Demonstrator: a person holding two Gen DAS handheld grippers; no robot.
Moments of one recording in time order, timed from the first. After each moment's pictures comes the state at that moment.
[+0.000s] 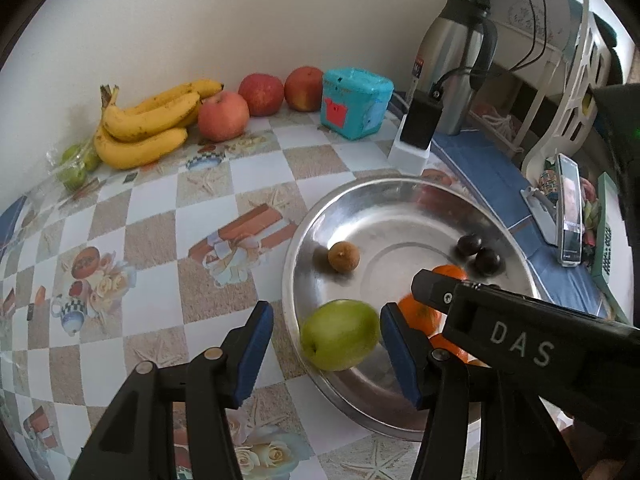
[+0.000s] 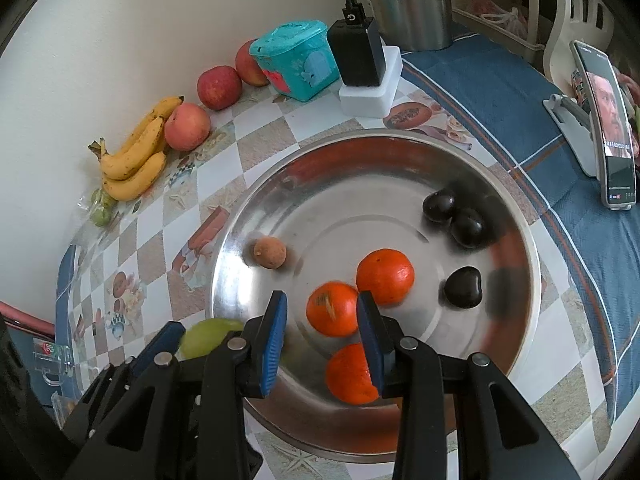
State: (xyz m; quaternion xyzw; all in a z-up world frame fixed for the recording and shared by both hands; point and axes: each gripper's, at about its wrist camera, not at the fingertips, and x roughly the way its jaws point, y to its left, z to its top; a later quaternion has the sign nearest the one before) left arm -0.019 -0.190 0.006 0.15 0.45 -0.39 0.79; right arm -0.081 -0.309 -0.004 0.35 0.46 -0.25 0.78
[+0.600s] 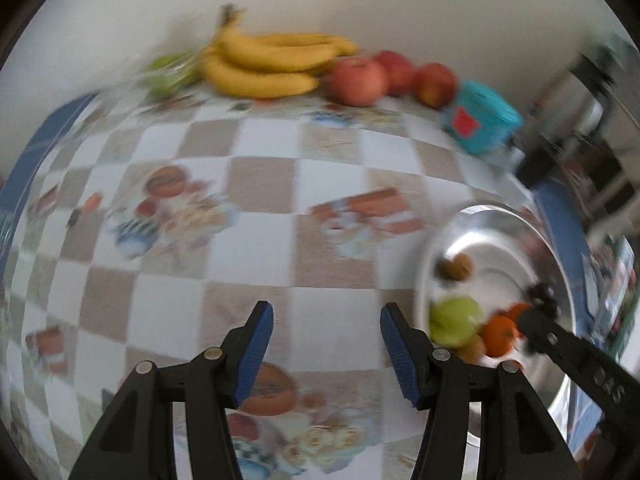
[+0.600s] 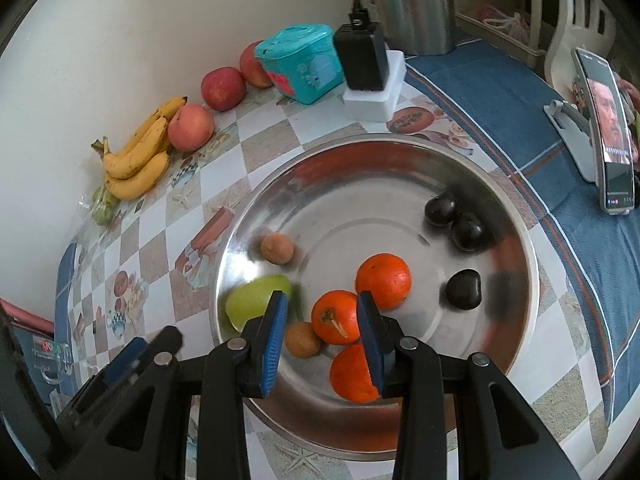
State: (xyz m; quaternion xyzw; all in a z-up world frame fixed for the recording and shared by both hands) left arm 0.042 -0.127 -0.004 0.06 0.54 -0.23 0.81; right arm -0.076 -0.303 0.001 0.34 0.46 -0.25 0.78
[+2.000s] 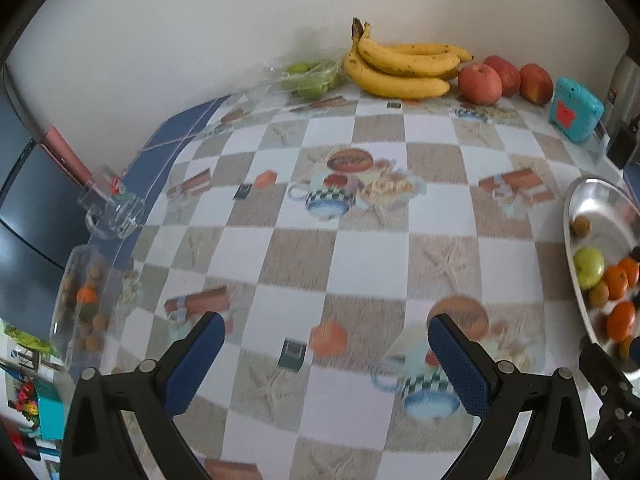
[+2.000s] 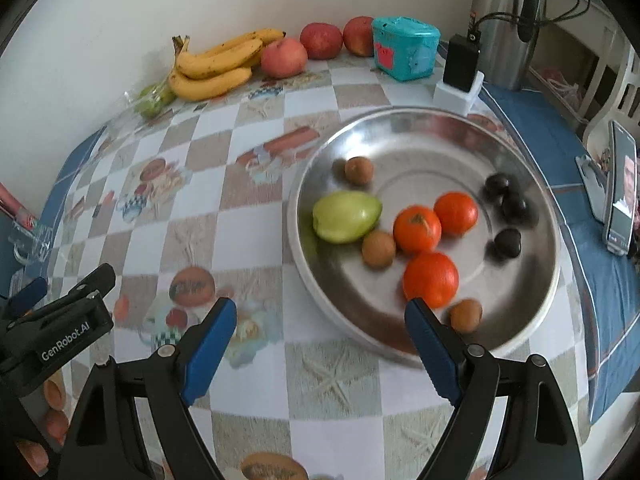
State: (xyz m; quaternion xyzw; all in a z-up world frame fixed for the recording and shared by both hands) left arm 0.012 -0.029 0.013 0.17 0.49 -0.08 0.85; right arm -0.088 -0.198 -0.001 0.20 0.51 -0.19 0.82
